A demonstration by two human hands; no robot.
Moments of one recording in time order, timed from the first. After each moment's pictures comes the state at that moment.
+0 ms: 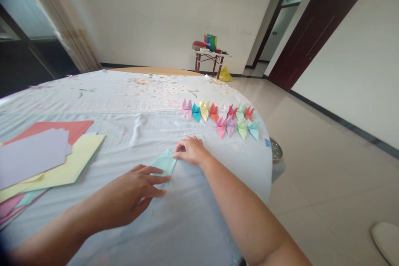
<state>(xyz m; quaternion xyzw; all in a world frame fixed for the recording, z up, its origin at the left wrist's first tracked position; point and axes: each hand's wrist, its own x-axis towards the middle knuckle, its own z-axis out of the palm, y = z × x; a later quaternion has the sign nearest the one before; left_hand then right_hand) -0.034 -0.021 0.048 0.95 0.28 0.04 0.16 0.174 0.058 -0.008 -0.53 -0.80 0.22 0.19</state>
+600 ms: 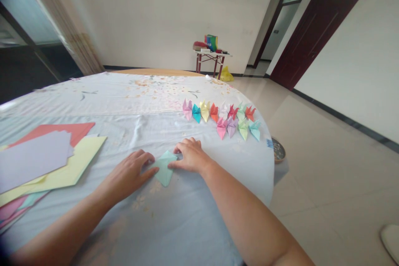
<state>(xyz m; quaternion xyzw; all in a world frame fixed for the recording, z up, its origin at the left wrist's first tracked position) -0.043 0.011 0.013 0.84 0.51 0.13 0.11 0.170 0.043 0.003 -0.49 -0.83 0.18 0.17</state>
